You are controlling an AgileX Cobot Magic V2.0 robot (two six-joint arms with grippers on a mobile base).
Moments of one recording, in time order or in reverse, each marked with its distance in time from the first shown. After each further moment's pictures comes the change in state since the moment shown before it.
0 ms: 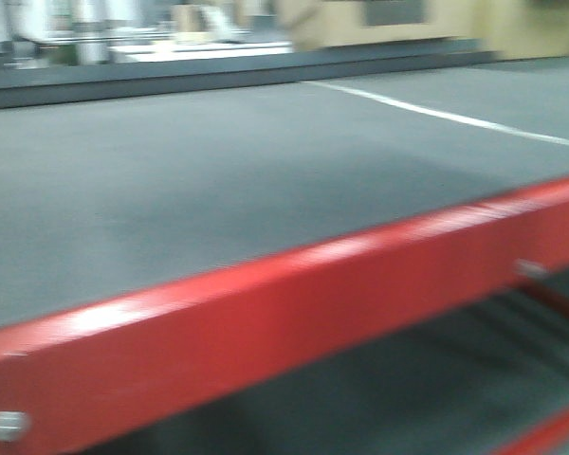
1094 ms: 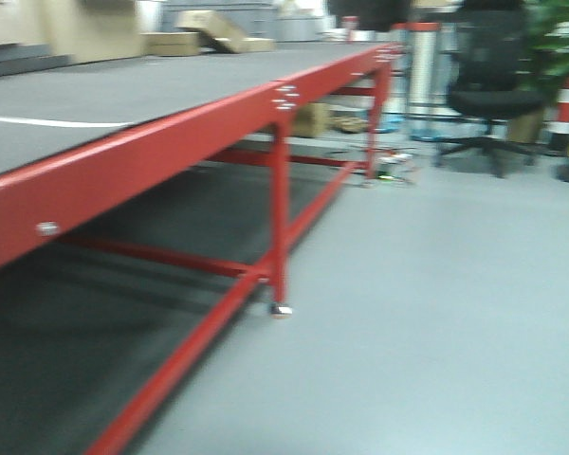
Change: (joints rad) left arm -0.003 0.000 0.000 0.010 0.030 0.000; right arm 0.000 0.000 0.000 0.010 -0.019 0.002
